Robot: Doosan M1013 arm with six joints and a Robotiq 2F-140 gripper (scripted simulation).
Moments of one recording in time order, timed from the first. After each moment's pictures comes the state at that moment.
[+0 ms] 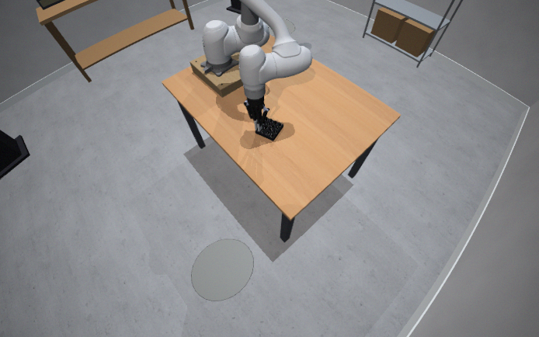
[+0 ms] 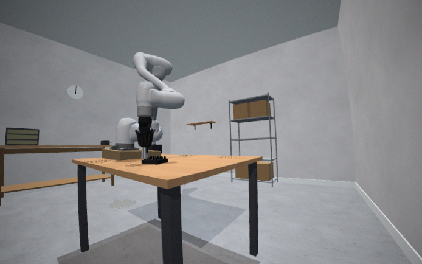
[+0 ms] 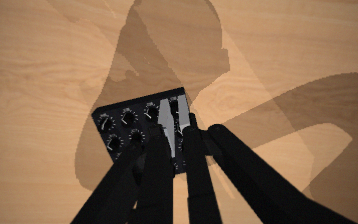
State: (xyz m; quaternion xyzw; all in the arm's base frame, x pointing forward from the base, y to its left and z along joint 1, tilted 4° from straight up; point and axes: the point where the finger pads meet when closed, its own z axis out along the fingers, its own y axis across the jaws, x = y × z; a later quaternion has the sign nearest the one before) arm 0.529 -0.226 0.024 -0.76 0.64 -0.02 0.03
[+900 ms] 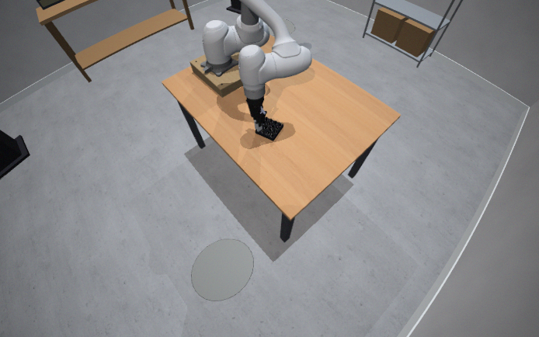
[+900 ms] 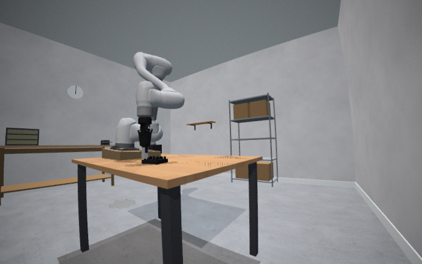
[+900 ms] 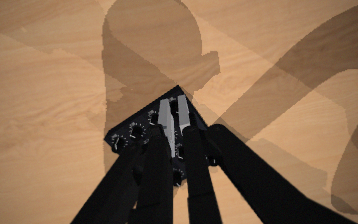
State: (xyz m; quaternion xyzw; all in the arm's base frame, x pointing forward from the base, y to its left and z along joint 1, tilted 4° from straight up) arm 0.529 -0.226 0.024 -0.64 0.77 -0.01 0.03
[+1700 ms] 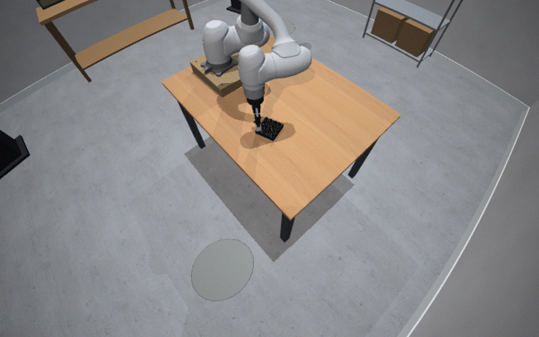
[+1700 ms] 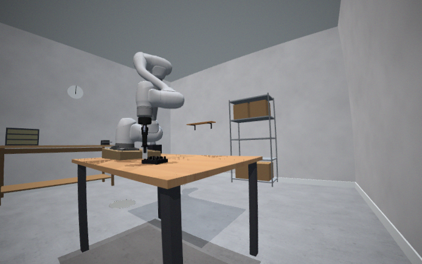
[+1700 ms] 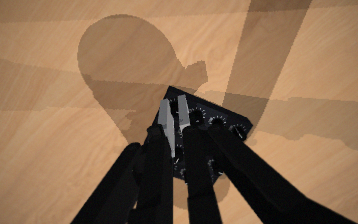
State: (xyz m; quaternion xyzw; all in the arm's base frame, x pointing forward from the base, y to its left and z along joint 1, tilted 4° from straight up) arm 0.529 -0.226 0.024 -0.40 0.91 0.00 0.04
